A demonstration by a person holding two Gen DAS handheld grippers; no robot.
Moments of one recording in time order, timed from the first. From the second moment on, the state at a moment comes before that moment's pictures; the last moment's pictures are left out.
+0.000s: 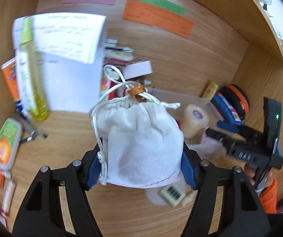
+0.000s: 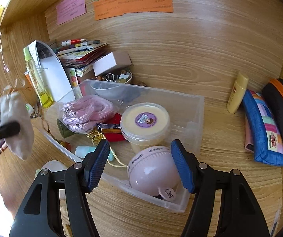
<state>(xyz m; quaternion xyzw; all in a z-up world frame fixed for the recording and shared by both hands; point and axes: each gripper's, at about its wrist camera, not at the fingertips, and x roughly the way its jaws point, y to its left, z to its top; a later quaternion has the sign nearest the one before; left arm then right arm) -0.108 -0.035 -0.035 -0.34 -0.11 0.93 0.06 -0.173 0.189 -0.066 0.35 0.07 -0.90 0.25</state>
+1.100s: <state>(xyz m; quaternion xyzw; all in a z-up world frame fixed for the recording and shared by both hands) -0.186 0.009 -0.040 -0.36 -0.01 0.93 0.06 -0.150 0.186 -0.056 0.32 0.07 -0.90 0.30</state>
